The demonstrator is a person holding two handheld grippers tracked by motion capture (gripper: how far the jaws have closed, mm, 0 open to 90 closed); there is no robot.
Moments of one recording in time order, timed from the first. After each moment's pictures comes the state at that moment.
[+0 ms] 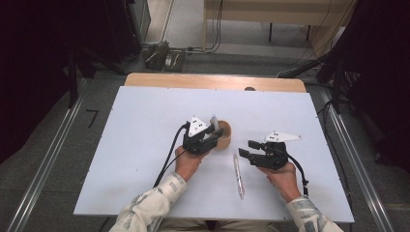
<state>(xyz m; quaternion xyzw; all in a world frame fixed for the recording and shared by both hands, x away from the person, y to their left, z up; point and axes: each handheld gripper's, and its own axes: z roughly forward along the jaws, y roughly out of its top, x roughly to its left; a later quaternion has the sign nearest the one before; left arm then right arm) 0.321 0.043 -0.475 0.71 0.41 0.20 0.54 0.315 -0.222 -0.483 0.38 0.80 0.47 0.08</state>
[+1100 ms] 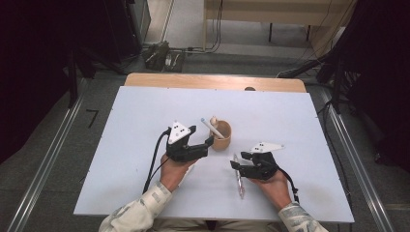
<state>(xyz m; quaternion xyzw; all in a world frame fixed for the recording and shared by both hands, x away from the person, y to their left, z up) 0.283 0.082 -0.459 0.69 0.44 0.21 0.54 0.295 -0.194 -0.507 0.38 0.83 0.41 0.09</state>
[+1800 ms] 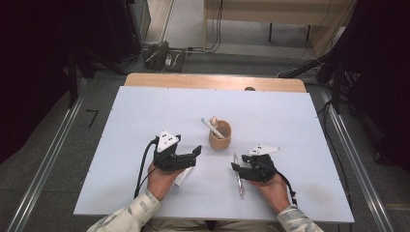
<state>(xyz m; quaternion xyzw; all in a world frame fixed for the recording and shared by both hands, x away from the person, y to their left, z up) 0.265 0.108 -0.474 0.70 0.47 0.22 0.49 0.290 -0.189 -0.514 0.40 0.83 0.37 0.11</state>
